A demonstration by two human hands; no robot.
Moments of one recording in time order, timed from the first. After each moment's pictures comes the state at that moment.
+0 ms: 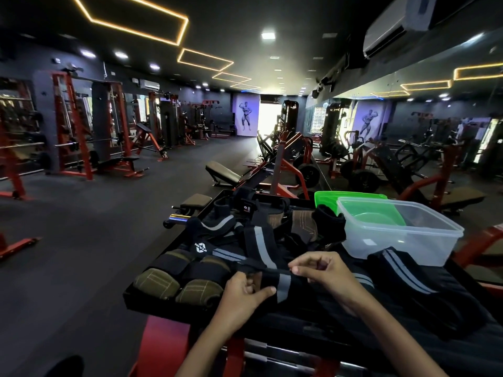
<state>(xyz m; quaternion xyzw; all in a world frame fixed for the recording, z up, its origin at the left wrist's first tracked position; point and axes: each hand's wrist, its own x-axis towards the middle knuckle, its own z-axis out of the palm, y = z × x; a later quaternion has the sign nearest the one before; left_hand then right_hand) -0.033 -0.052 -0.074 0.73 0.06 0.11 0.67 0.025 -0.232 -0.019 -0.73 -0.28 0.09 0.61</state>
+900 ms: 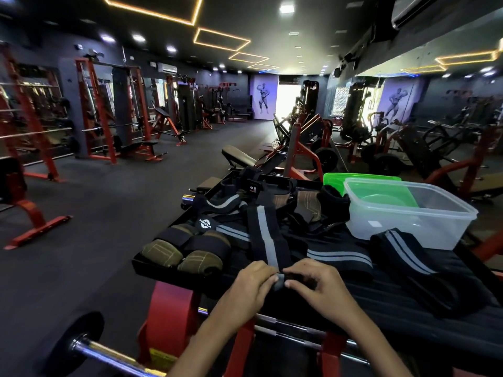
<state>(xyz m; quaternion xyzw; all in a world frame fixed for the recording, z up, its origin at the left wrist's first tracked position) -0.057 -0.076 -0.088 0.90 -0.14 0.25 0.32 -0.002 -0.250 -0.069 -0.81 -0.39 -0.08 0.42</state>
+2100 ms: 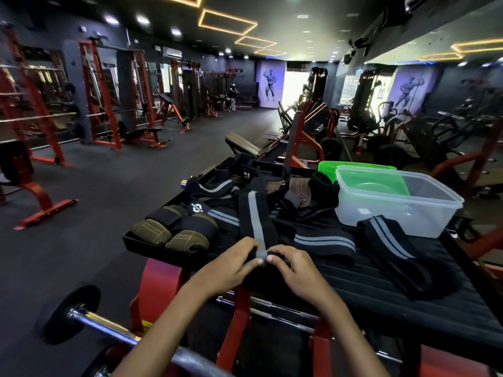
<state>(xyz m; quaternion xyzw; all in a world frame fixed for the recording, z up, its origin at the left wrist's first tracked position) -0.058 -0.072 -0.077 0.94 -0.11 0.10 0.30 -0.005 -0.246 -0.068 -0.83 -0.37 0.01 0.42</state>
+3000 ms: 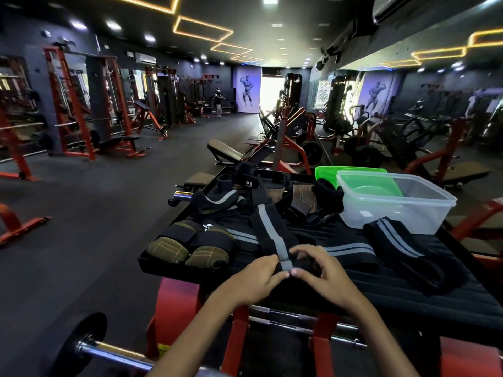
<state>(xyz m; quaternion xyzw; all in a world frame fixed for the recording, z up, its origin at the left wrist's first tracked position) -0.061 -0.070 -0.050 0.94 -0.17 0.03 0.29 -0.006 -0.249 -0.069 -0.83 -0.35 -0.04 0.43</state>
